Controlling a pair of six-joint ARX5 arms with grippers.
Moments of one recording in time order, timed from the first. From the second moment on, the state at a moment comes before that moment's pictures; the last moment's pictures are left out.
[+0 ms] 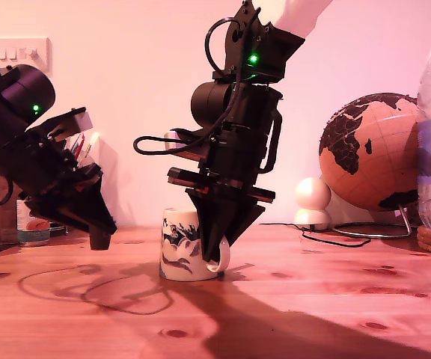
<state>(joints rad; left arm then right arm) -0.20 1.80 1.00 -0.08 0.42 0.27 0.62 2.19 1.75 -0.91 -0.20 -0.18</state>
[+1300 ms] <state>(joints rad) -0.20 1.86 1.01 -0.12 0.49 0.24 0.62 2.18 1.75 -0.93 -0.20 -0.16</state>
